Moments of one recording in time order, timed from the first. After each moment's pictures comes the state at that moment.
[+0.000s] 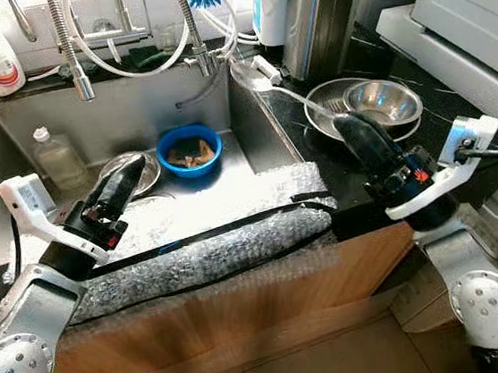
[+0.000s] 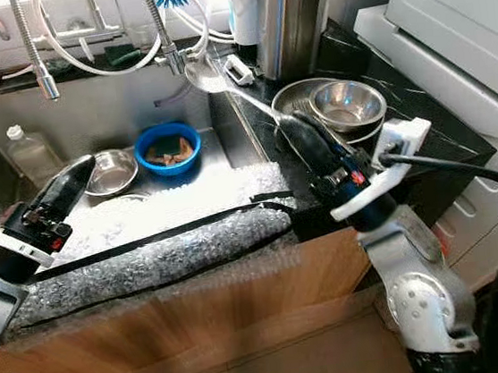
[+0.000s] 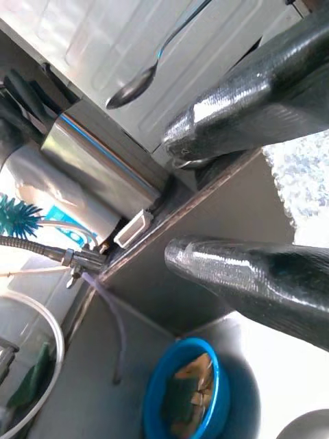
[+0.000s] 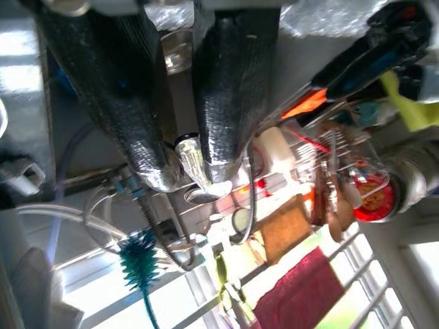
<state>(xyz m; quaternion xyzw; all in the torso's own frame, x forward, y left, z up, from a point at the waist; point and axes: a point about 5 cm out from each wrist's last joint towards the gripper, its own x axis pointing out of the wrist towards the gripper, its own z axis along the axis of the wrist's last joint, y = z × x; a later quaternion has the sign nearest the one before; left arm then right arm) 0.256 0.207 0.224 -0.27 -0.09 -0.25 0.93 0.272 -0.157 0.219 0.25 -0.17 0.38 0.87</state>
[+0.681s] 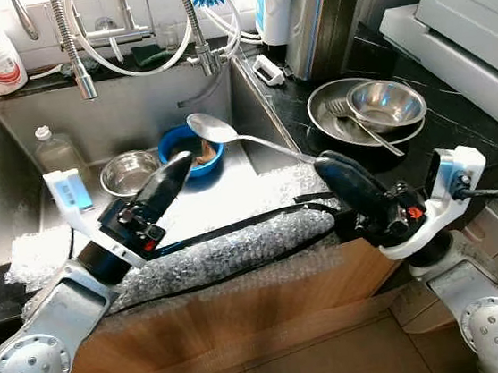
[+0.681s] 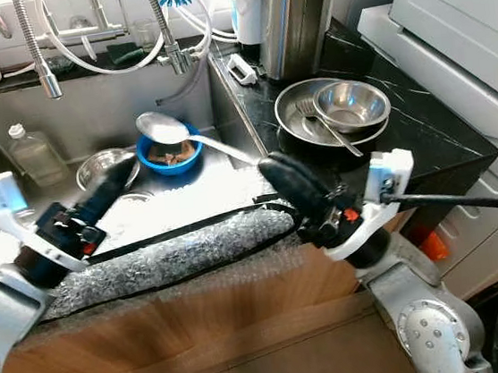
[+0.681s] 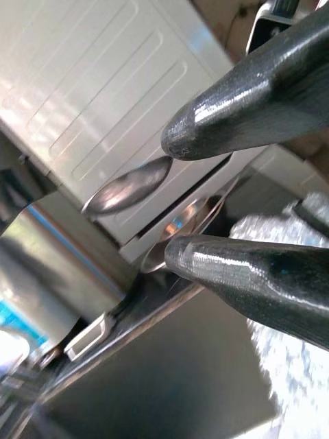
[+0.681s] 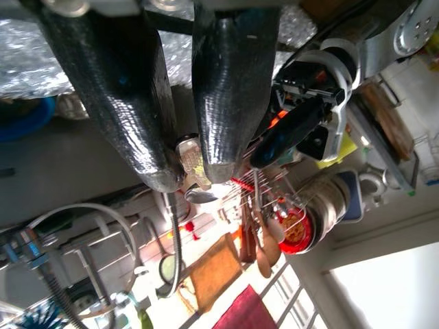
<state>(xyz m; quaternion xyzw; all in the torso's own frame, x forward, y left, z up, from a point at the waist) 0.244 0.163 0.230 -0.35 -0.06 -0.38 0.86 0.248 -0.143 0.203 0.28 -0.12 0.48 0.82</state>
